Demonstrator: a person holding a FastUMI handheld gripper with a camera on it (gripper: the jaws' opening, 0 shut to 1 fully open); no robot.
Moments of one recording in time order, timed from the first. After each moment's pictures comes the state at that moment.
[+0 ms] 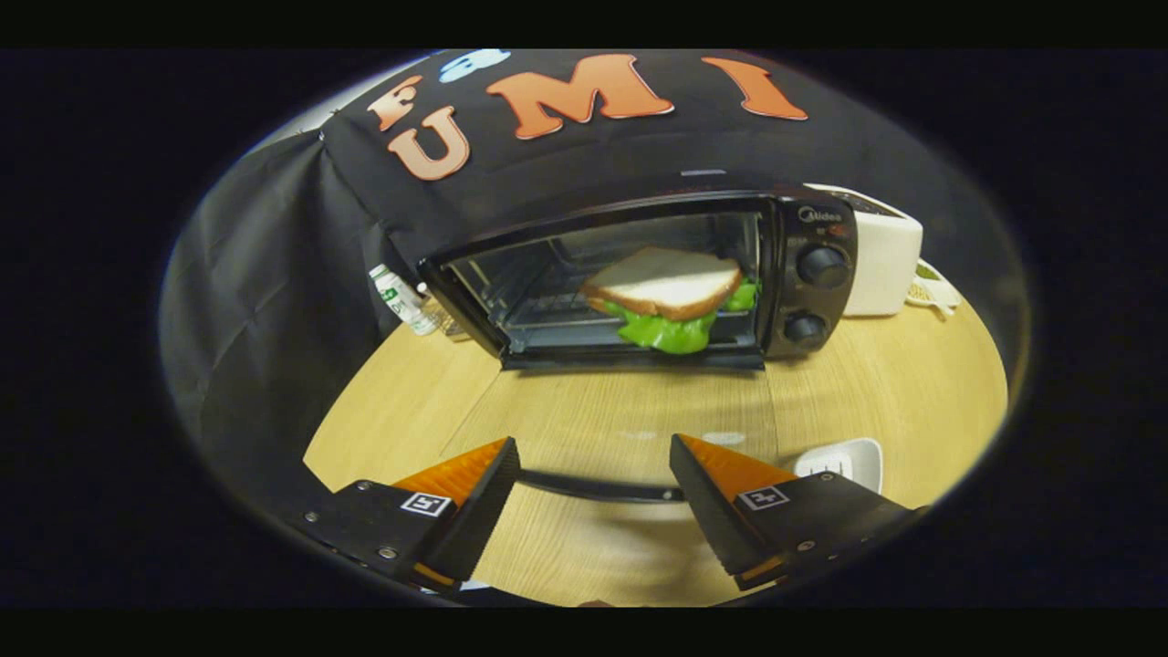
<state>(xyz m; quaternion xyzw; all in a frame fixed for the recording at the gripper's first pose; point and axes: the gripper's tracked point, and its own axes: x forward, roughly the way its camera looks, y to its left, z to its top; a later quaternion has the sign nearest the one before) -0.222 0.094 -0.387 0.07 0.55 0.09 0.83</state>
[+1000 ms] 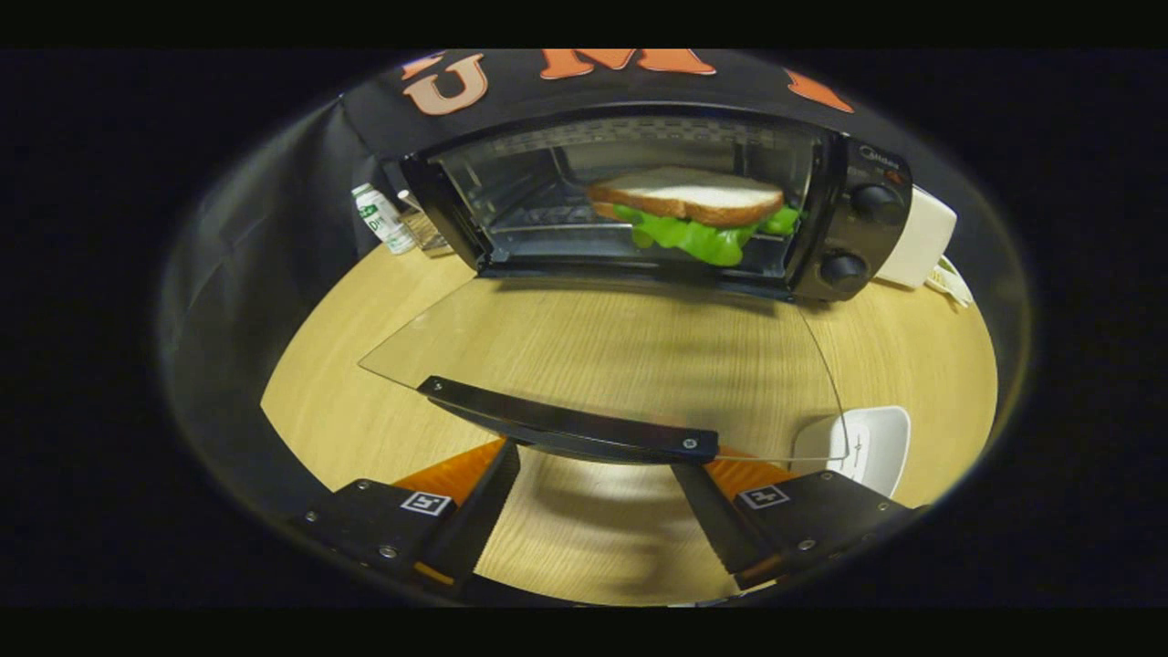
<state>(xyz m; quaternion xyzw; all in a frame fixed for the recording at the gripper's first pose) -0.227 0.095 -0.422 -0.01 0.59 0.11 0.80</state>
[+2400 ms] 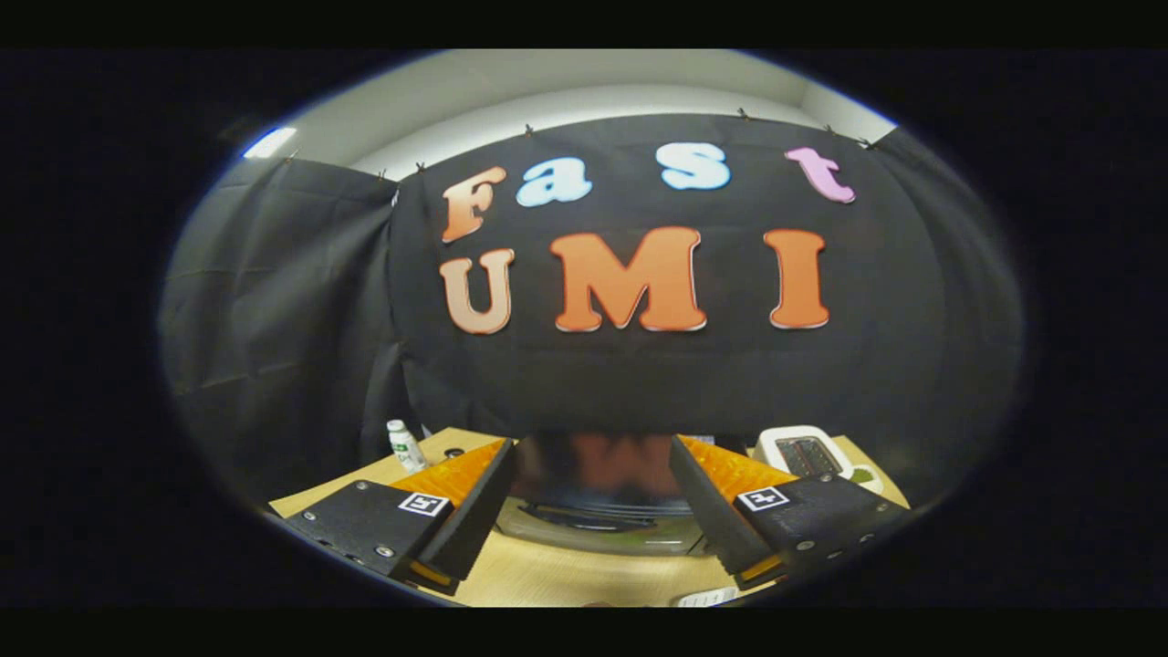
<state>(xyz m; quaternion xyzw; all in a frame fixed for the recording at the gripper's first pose) -0.029 0.092 -0.137 -0.02 0.17 0.08 0.98</state>
